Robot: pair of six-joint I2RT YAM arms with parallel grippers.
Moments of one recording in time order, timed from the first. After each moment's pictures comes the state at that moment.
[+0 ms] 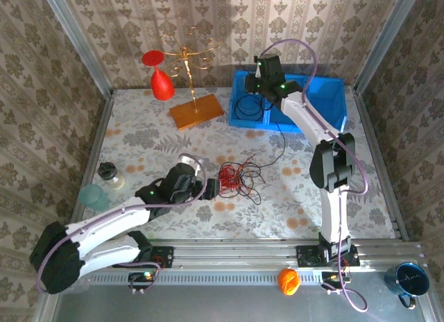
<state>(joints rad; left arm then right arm) -0.85 0.99 0.52 -0.23 -0.11 -0.50 0.33 2.11 2.01 -0.46 0.02 0.36</state>
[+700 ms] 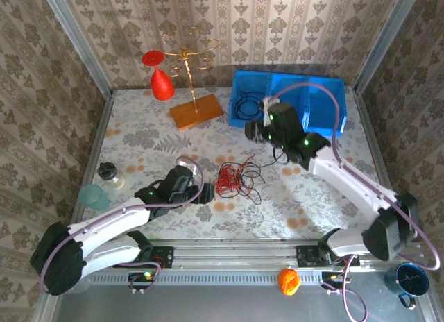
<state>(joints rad) -0.81 1.04 0.50 -0.28 -0.04 -0.53 0.56 1.32 1.14 -0.40 0.06 0.37</state>
